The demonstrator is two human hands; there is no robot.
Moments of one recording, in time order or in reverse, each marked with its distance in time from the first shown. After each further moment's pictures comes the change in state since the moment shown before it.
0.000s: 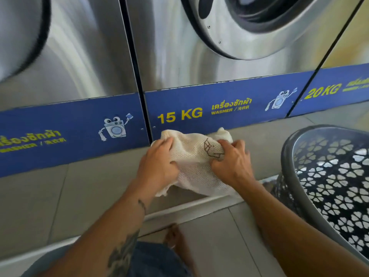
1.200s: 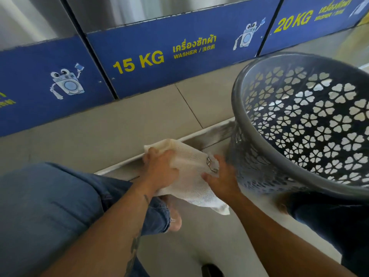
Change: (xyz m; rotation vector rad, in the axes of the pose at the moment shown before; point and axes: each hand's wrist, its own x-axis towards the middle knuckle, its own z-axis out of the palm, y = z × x) left_hand -0.116 0.028 0.122 0.031 -0.490 -0.131; right_hand -0.161 0.167 0.067 0.390 -0.232 0.348
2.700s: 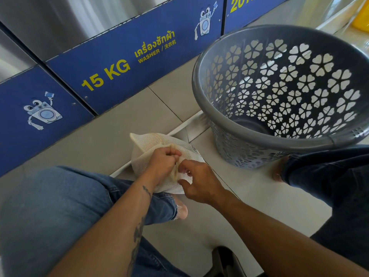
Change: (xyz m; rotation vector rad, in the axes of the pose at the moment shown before) left_hand 0.008 0.046 0.023 -0.670 -0.107 -0.027; right_hand -0.059 -0.025 0.006 -0.041 0.038 -0.480
